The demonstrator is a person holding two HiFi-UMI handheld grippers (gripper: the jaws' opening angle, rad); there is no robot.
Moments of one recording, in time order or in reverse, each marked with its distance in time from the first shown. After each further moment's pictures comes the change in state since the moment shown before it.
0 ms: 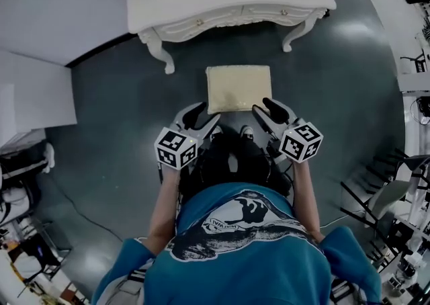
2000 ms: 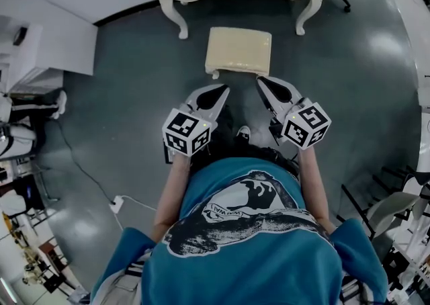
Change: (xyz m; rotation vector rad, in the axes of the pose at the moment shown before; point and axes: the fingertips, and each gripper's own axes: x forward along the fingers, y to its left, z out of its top) left arm 0.000 -0.241 -0.047 0.103 -0.098 0.180; right arm -0.190 0.036 -0.042 -0.184 -0.089 0.271
